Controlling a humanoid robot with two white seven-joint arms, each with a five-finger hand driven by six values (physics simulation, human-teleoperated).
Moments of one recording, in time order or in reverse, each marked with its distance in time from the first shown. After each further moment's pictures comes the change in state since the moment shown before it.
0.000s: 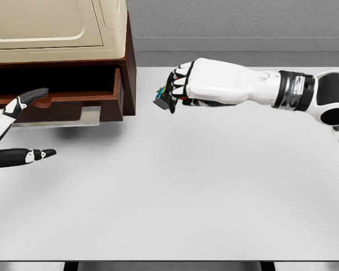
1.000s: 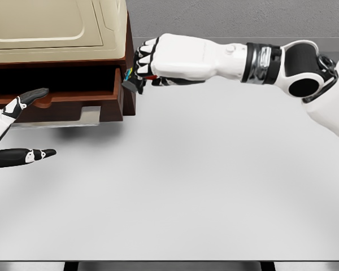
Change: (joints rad) left arm 0.000 0.000 0.000 0.000 0.001 0.000 0.000; right arm -0.183 0.155 0.100 0.129 -0.001 0.000 0.001
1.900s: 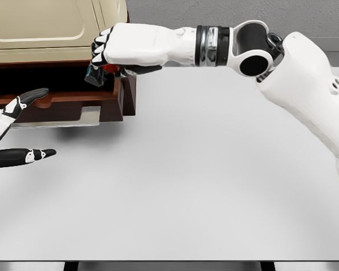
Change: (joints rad) left arm 0.000 0.000 0.000 0.000 0.000 0.000 0.000; right arm -0.129 0.220 0.065 0.210 0.006 0.000 0.044
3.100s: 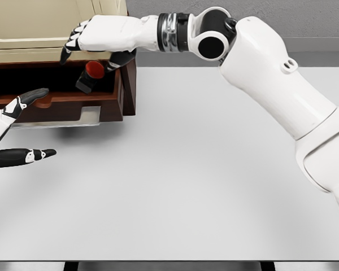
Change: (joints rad) left arm 0.000 0.000 -0.001 0.000 0.000 0.000 0.000; right arm -0.104 0.207 0.032 0.326 0.046 0.000 0.029
